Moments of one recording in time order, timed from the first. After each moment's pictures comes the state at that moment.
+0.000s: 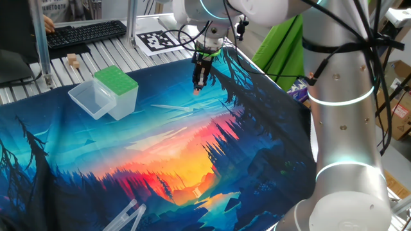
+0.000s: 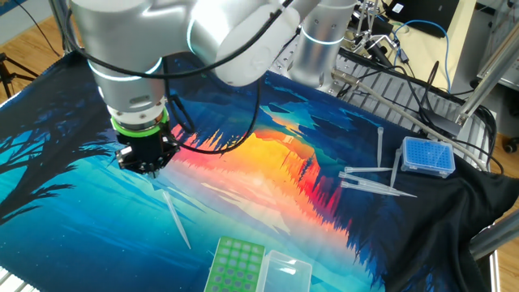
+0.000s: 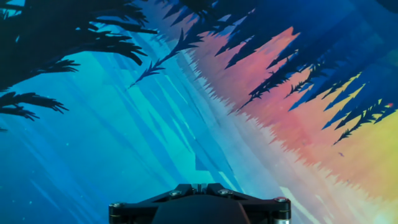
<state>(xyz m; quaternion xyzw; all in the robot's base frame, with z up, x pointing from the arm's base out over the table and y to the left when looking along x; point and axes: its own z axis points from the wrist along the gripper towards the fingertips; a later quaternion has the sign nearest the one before) 0.612 -0.123 0.078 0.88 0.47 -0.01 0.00</state>
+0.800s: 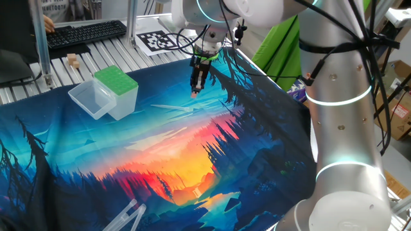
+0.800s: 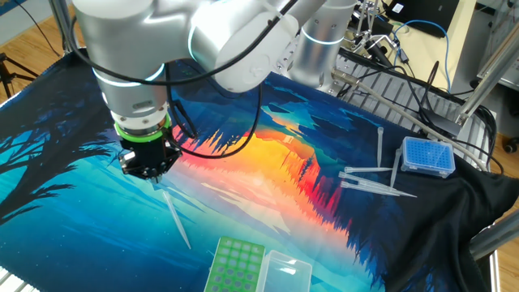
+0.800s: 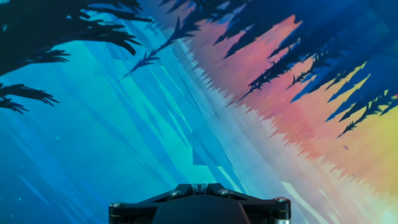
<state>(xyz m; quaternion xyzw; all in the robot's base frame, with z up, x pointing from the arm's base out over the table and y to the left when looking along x) 0.614 -0.114 0.057 0.88 0.47 0.00 0.00</state>
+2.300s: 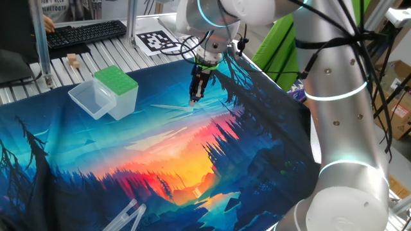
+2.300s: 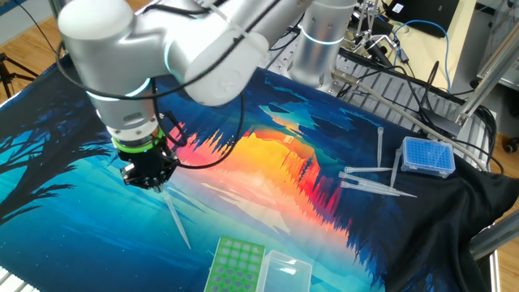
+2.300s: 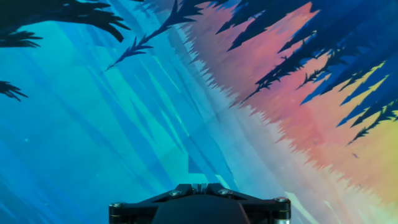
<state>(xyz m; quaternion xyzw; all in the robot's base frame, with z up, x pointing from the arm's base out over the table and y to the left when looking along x) 0.610 -0.116 0.018 0.87 0.48 0.01 -0.06</state>
